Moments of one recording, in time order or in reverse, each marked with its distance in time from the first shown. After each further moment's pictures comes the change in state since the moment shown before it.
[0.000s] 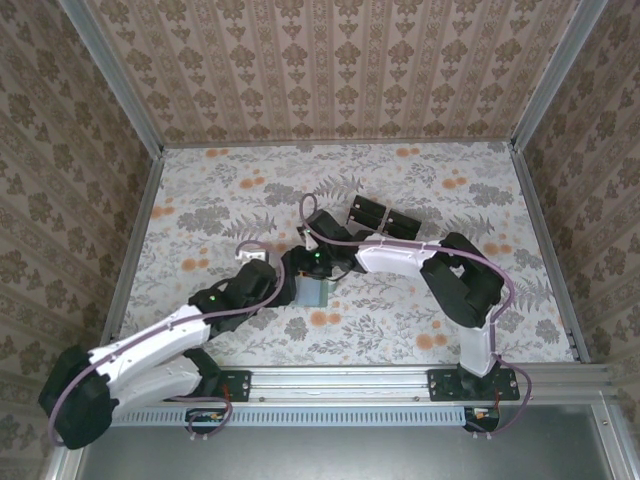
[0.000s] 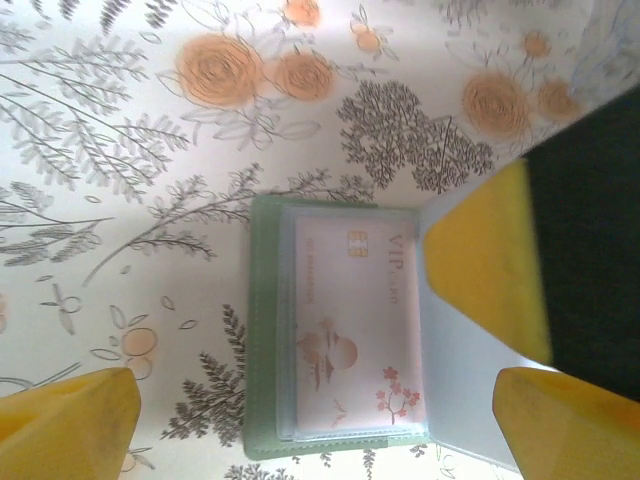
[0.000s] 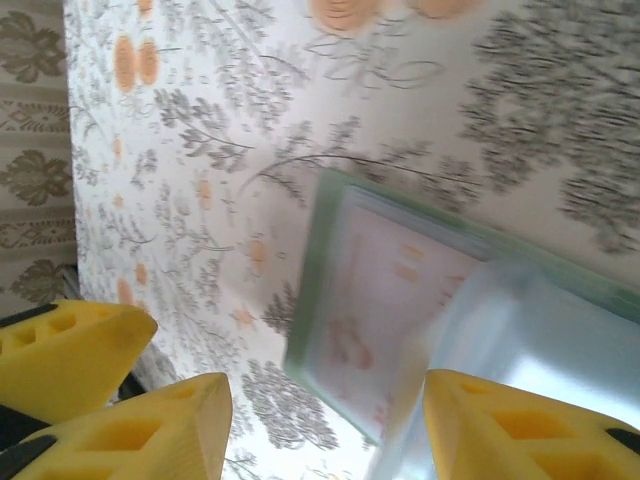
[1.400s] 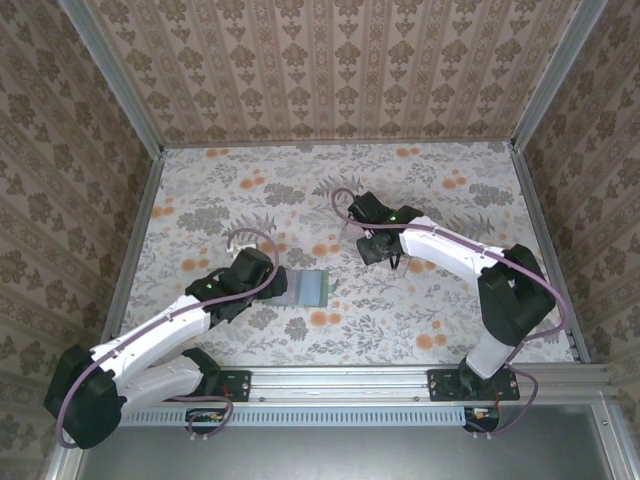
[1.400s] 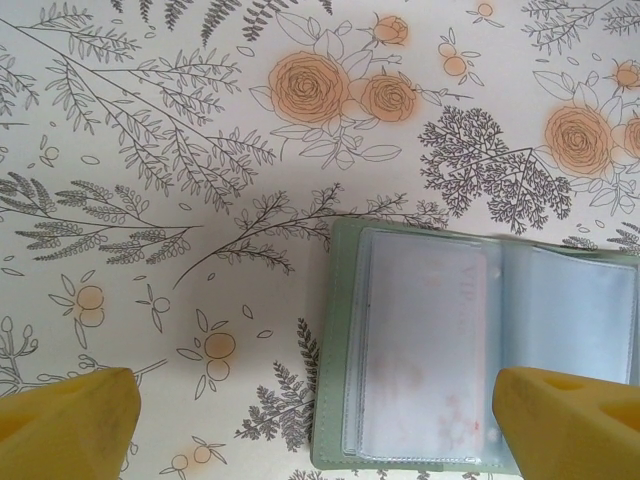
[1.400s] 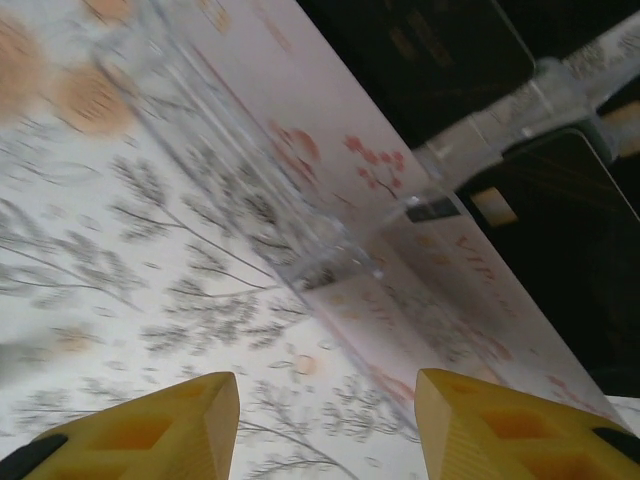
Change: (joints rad) left arm 0.092 0.076 0.090 -0.106 0.002 0.006; right arm -0.198 -0.263 -0.046 -0.631 0.667 -0.644
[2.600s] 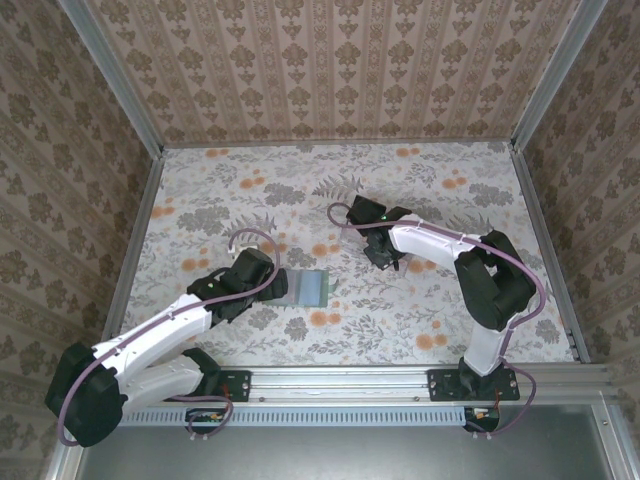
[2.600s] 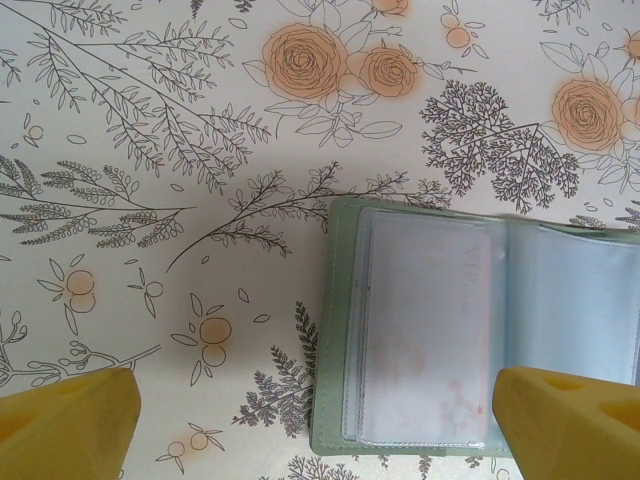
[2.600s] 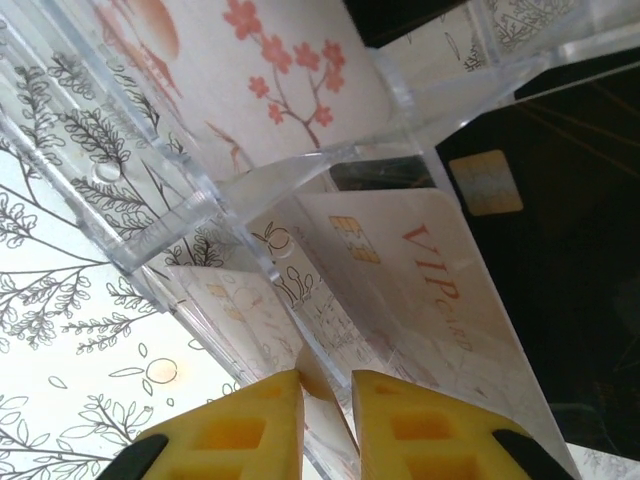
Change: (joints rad) left arm 0.000 0.010 0.000 -0.014 0.022 0.000; right arm -0.024 0.119 0.008 -0.044 0.121 -0.141
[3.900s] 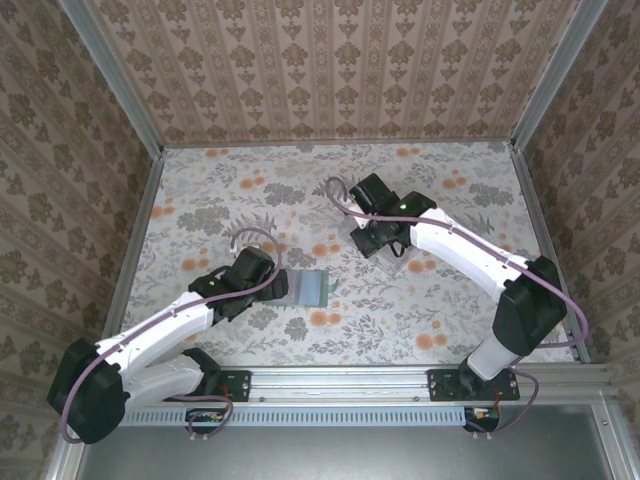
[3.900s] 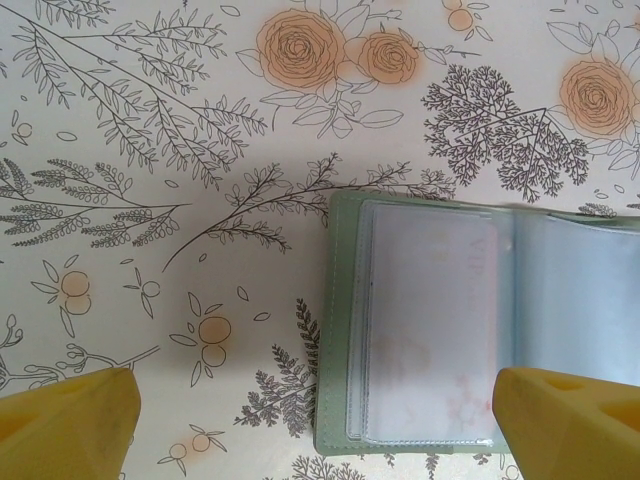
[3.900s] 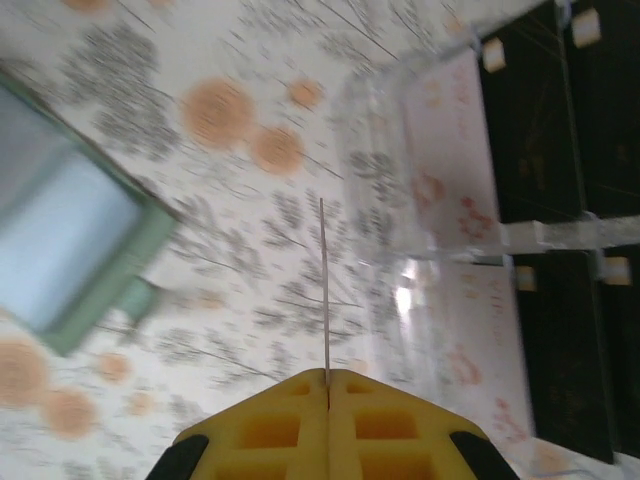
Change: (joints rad) left arm 0.014 0.024 0.007 -0.002 0.018 0.029; right arm 0.057 -0.217 0.144 -0.030 -0.331 -0.039
